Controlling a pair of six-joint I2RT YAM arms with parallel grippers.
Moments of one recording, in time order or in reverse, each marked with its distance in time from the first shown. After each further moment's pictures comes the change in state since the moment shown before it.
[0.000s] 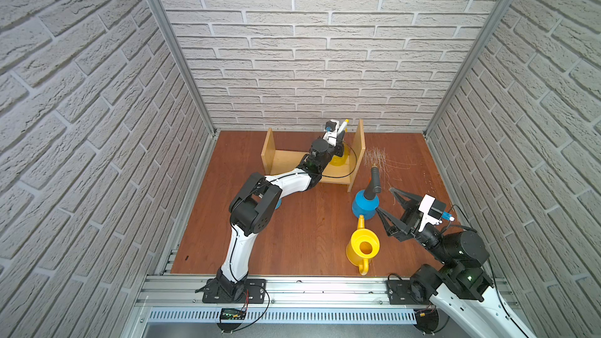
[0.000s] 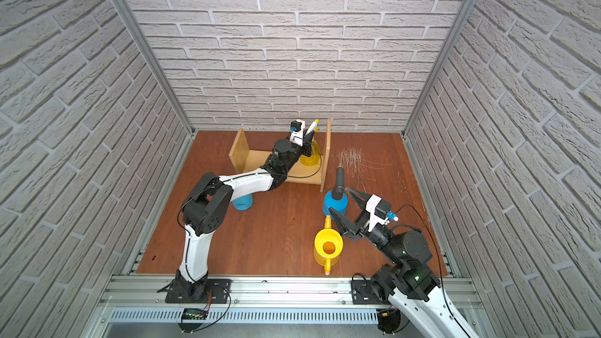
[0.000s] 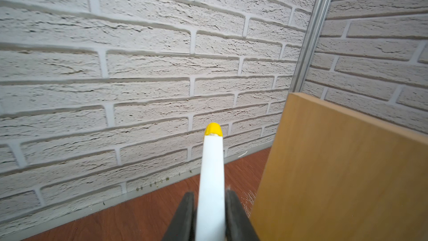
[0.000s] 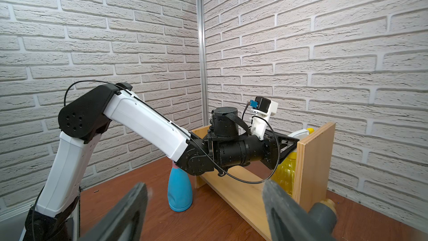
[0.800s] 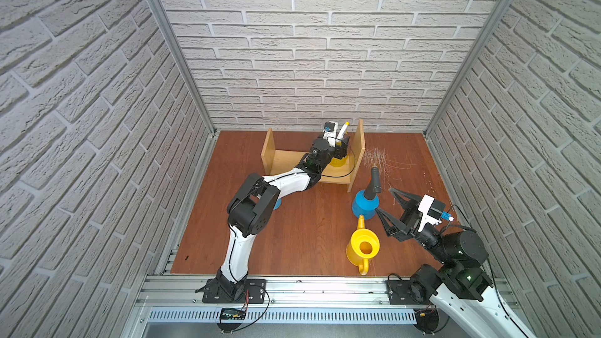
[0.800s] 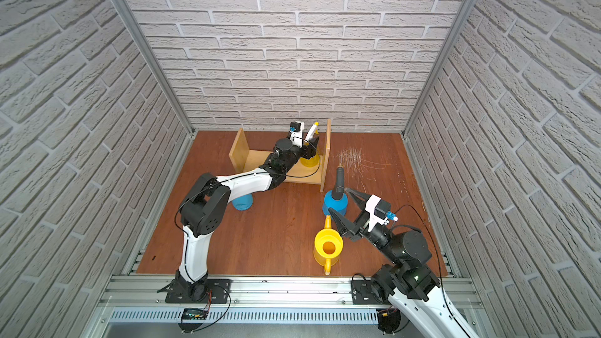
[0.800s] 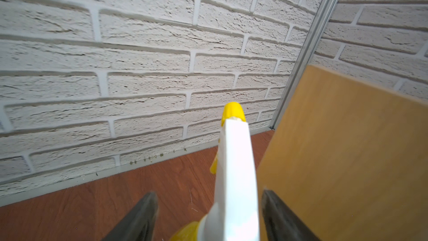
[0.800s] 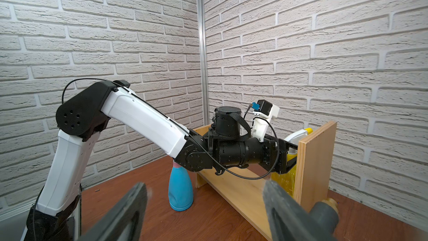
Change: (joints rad) left arm 0.000 -0.043 -0.013 -0.133 -0.008 -0.085; right arm 0.000 0.000 -0.005 0.004 -0.004 0.000
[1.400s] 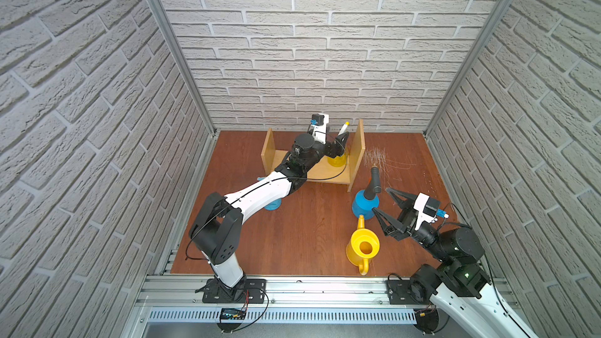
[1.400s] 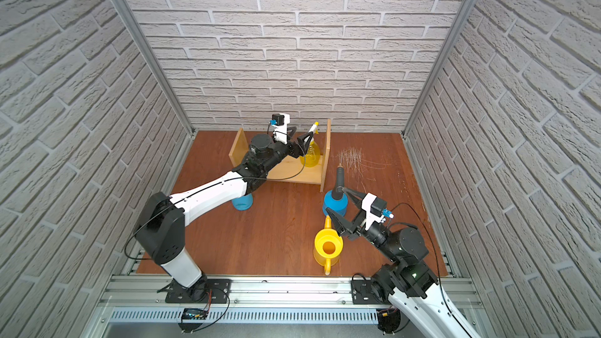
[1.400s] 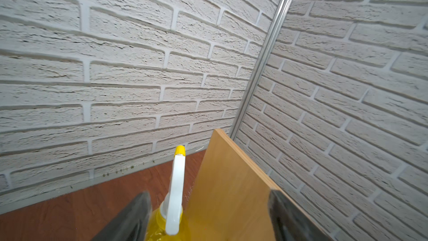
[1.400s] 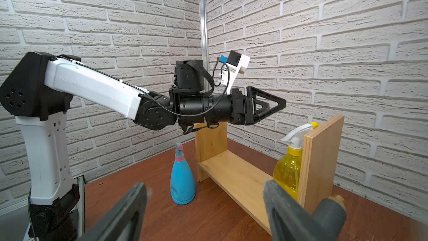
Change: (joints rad) left arm 0.019 -0.378 -0.172 -0.135 0.195 -0.139; right arm 0.001 0.045 0.005 -0.007 -0.024 -0.001
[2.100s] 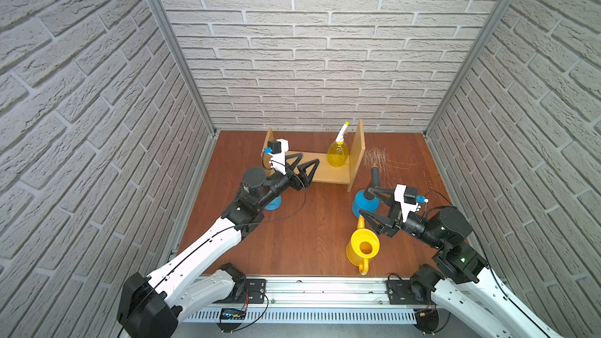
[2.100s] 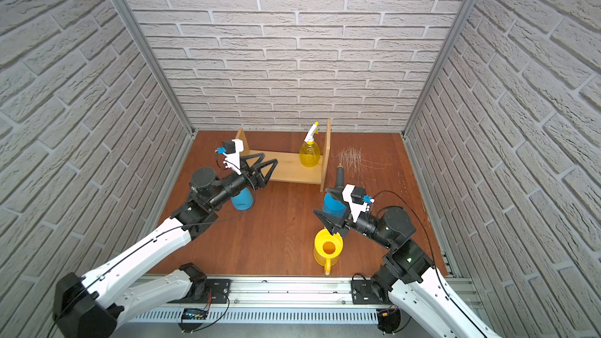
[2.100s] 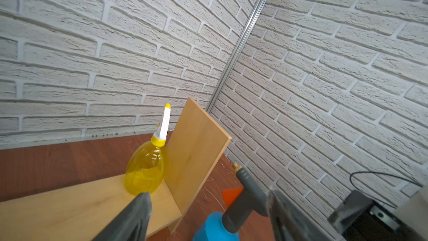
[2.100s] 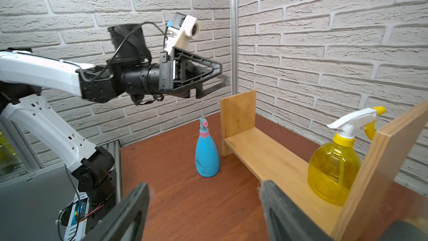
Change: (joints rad) left arm 0.047 -0.681 -0.529 -0.131 0.132 -0.147; right arm 0.018 0.206 0.152 -0.132 -0.114 -0.019
